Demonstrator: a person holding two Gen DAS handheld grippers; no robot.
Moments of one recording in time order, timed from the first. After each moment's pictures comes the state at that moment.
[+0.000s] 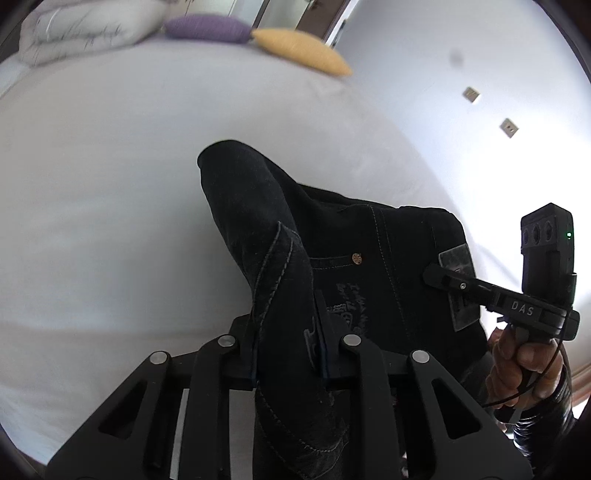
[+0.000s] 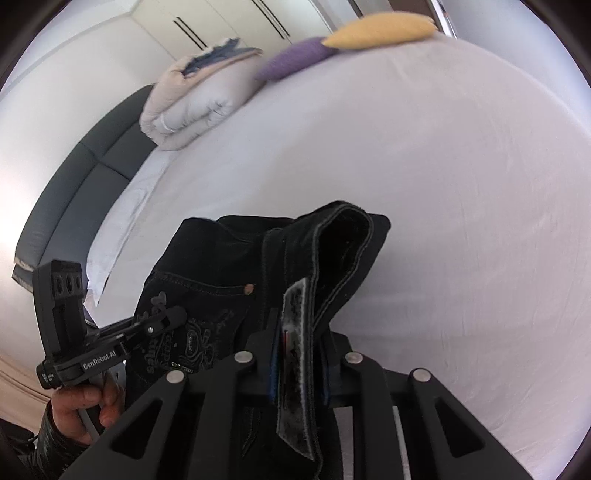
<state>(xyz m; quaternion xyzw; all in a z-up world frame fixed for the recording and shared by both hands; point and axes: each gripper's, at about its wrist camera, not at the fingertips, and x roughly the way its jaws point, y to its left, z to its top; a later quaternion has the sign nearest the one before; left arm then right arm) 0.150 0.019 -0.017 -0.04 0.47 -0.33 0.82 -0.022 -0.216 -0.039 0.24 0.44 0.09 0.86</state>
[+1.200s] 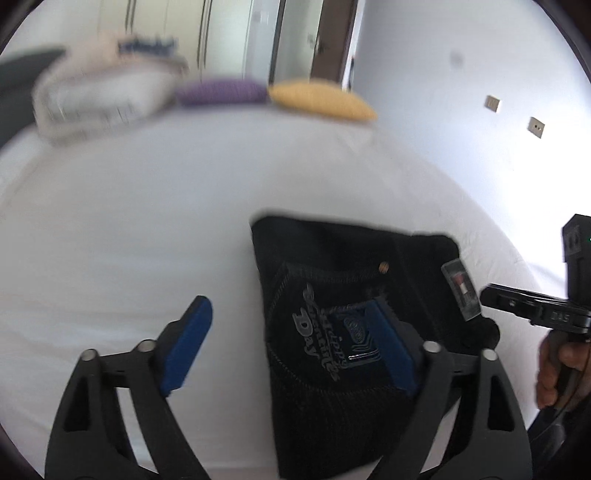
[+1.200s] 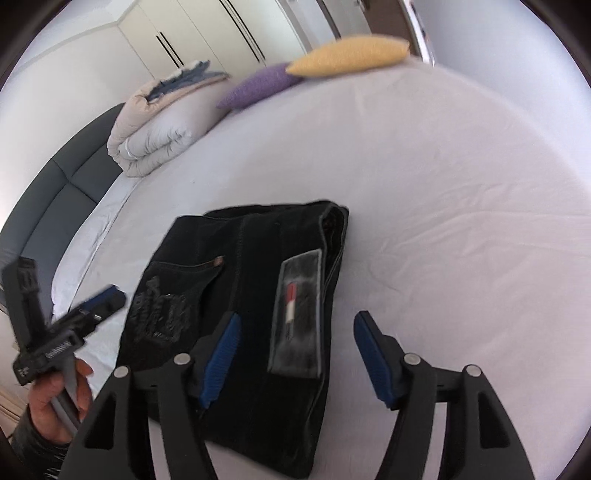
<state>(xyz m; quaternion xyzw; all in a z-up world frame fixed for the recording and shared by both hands) 0.188 -0.006 0.012 0.04 0.34 -0.24 0.91 0.003 -0.293 -0.048 0.20 0.40 0.02 0.89</state>
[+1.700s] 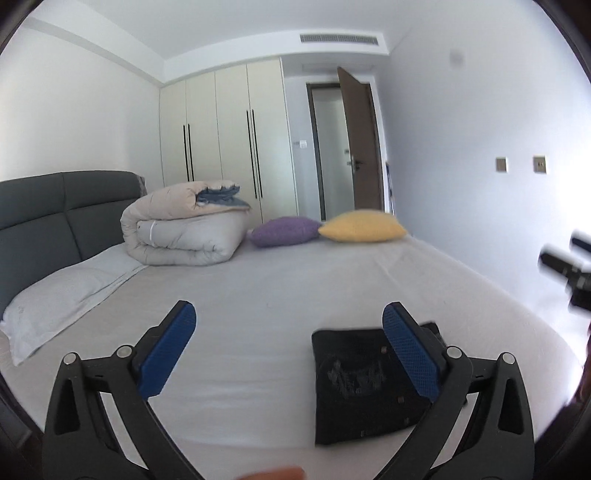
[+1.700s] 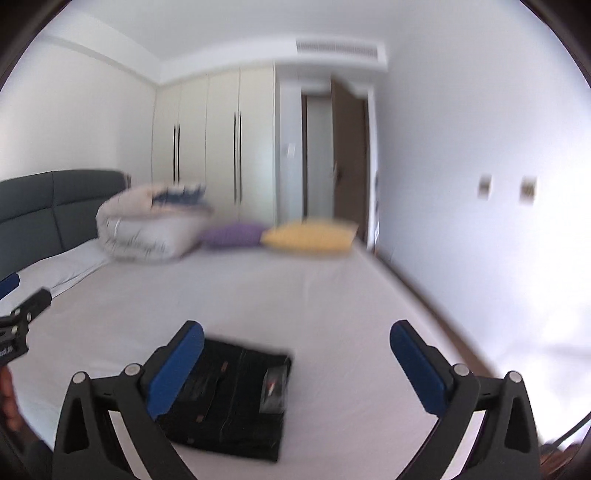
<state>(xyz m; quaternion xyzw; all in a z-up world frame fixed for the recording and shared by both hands) -0.003 0.058 0.159 0.08 0.12 -0.13 0.98 -0.153 -0.217 0.127 -0.01 0.11 -0.15 0.98</state>
